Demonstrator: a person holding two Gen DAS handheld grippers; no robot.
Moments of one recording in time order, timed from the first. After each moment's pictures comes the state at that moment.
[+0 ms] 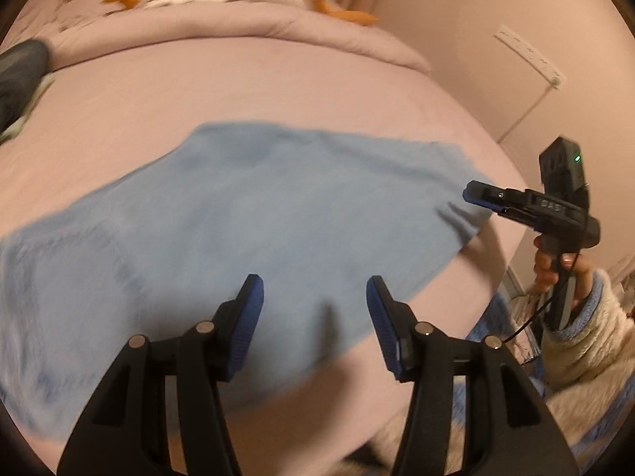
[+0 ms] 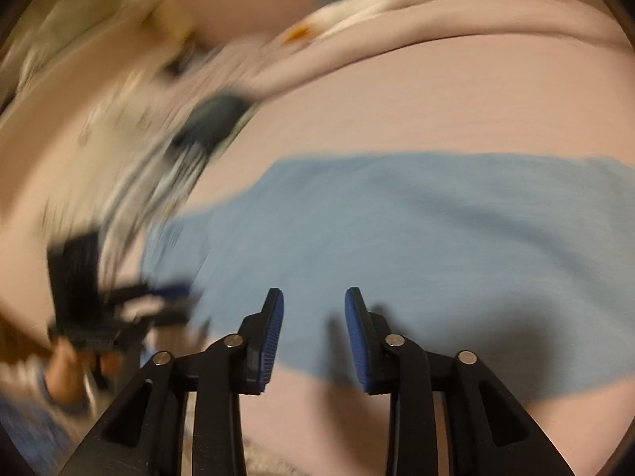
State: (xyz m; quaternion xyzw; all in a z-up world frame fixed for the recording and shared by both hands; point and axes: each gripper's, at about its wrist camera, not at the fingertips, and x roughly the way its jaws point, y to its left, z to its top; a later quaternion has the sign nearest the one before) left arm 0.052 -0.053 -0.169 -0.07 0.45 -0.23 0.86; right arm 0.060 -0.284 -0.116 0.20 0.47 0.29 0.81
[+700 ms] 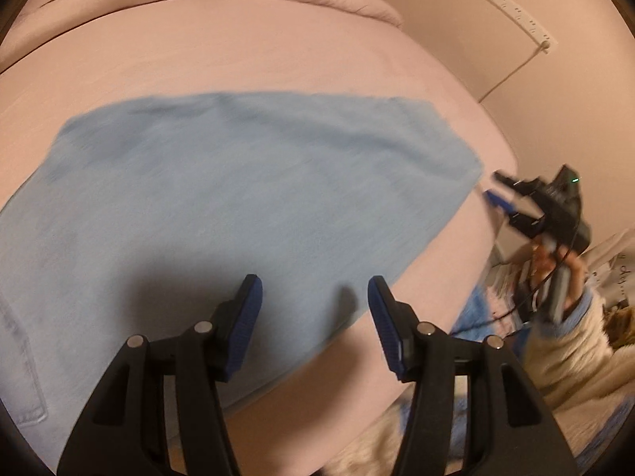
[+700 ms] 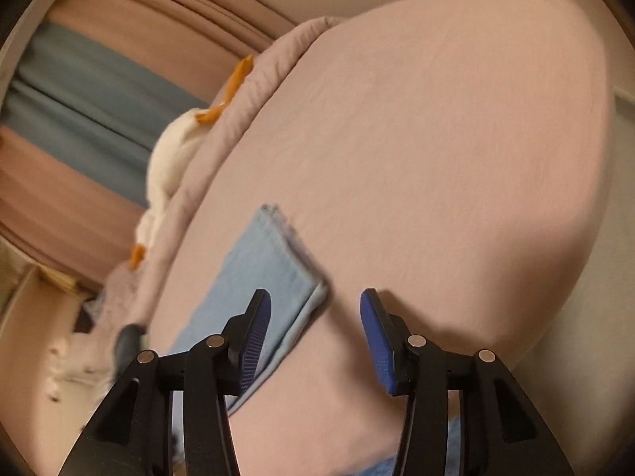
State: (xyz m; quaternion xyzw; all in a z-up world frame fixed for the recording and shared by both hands) left arm 0.088 -0.141 -0.186 -0.05 0.52 -0.28 0.81; right arm 0.017 -0.463 -0.163 0.43 0.39 0.04 0.81
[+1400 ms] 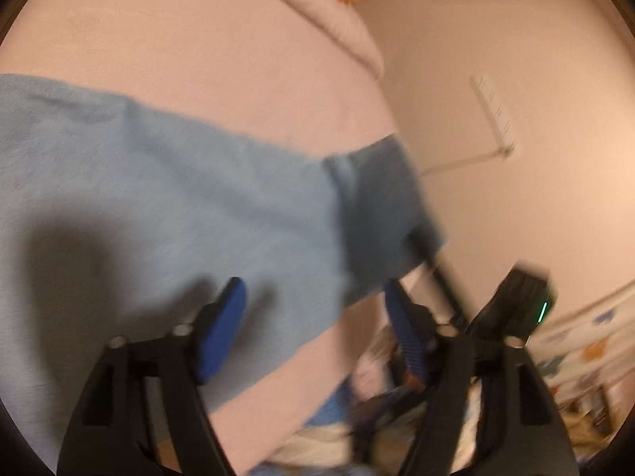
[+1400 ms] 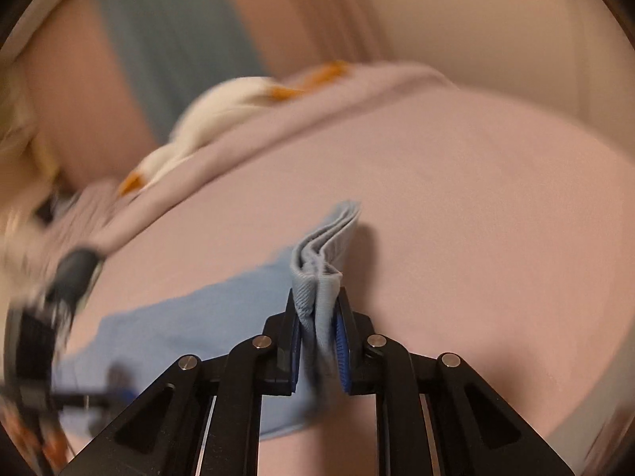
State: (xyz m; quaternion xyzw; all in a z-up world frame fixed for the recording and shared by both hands) left arm 0.134 -0.150 -0.174 -0.32 0.51 -0.33 0.73; right arm 0.039 -0.374 -0.086 0.14 0.33 0.10 0.93
